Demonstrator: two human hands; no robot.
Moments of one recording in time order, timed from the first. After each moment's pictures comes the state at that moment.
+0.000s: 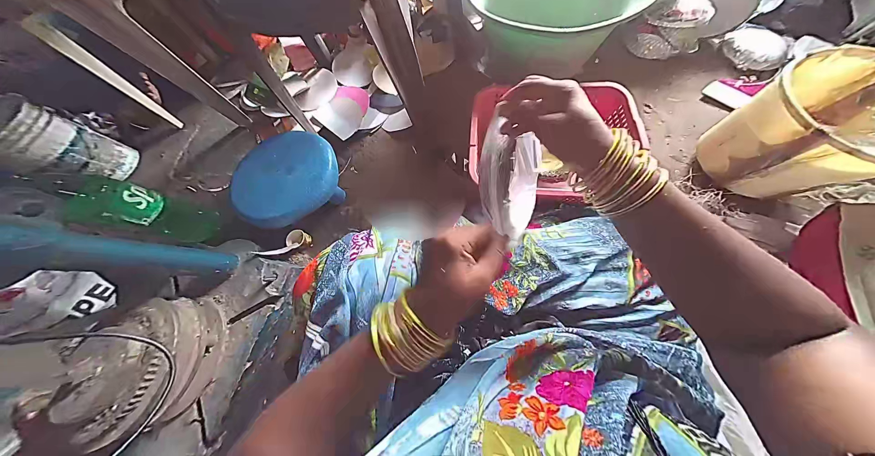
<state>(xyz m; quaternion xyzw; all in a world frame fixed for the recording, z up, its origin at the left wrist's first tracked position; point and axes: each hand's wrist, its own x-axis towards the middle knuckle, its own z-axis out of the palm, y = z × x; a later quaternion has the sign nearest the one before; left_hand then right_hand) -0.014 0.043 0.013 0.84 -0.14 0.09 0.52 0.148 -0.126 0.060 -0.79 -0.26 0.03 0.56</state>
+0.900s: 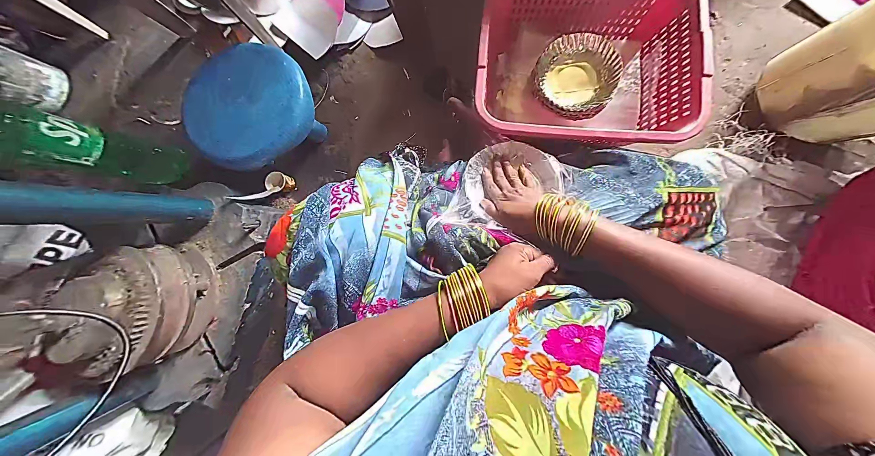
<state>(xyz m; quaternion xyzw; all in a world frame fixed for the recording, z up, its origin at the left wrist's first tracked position) -0.032 -0.012 -0.065 0.68 0.00 -0.42 0.59 0.061 -0.105 -0.107 -0.89 -0.27 0.36 0.07</state>
